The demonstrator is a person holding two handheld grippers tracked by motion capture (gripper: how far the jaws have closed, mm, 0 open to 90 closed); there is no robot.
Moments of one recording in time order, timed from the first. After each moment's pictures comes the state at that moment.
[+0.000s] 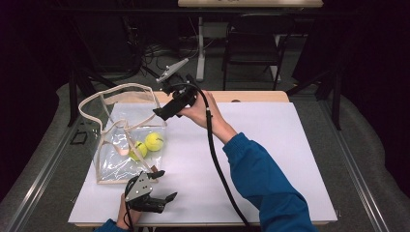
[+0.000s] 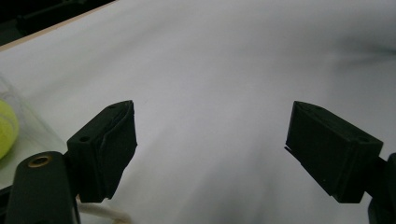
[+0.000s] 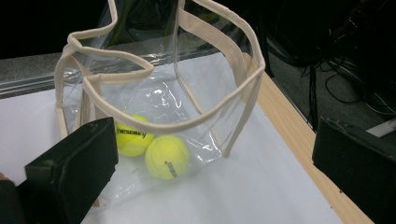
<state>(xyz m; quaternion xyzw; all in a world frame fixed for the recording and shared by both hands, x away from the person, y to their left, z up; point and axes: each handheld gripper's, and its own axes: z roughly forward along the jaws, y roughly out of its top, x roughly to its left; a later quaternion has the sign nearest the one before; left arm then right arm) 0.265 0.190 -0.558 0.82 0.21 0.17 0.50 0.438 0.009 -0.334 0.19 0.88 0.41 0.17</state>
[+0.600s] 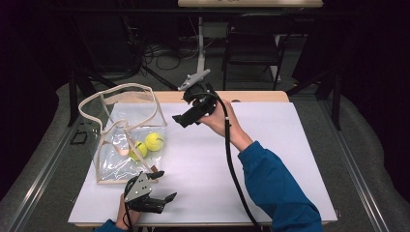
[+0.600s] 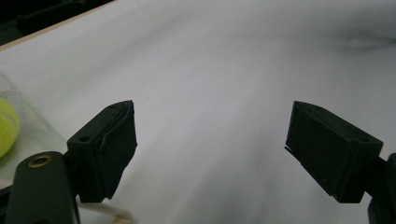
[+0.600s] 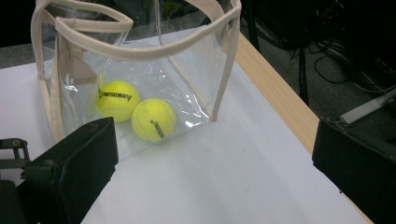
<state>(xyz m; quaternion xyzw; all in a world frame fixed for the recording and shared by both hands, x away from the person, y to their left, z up) 0.264 0.191 -0.559 0.82 0.21 0.18 0.50 0.430 -0.038 -0.358 0.21 0.87 0.40 0.18</state>
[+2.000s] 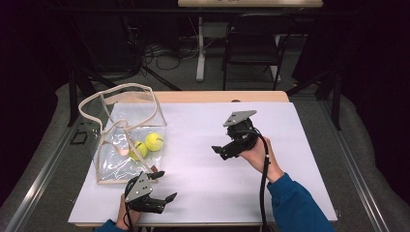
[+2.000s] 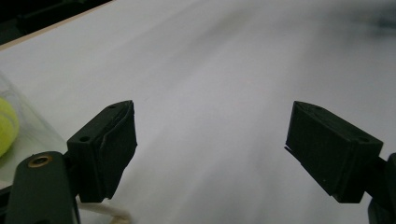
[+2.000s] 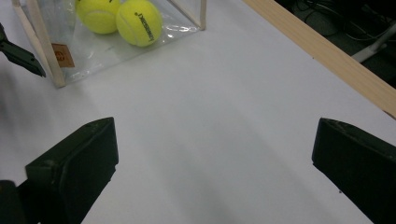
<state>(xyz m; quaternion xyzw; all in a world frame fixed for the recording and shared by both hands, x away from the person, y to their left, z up) 0.264 0.189 -0.560 0.82 0.21 0.18 0.50 0.375 -0.143 -0.437 0.28 0.86 0.38 0.17</state>
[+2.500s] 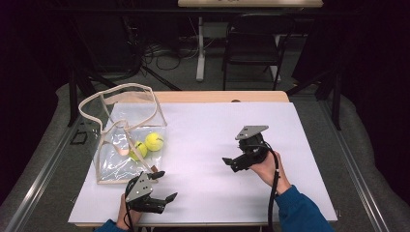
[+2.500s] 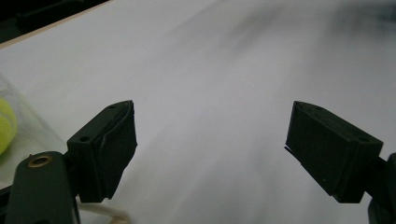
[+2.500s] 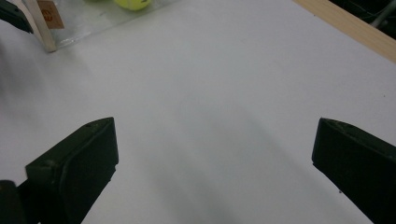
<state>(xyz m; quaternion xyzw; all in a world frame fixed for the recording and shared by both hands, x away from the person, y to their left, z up) 0.264 0.189 -0.560 0.82 0.22 0.18 0.50 0.354 -0.173 -0.471 0.30 0.86 0.38 0.16</state>
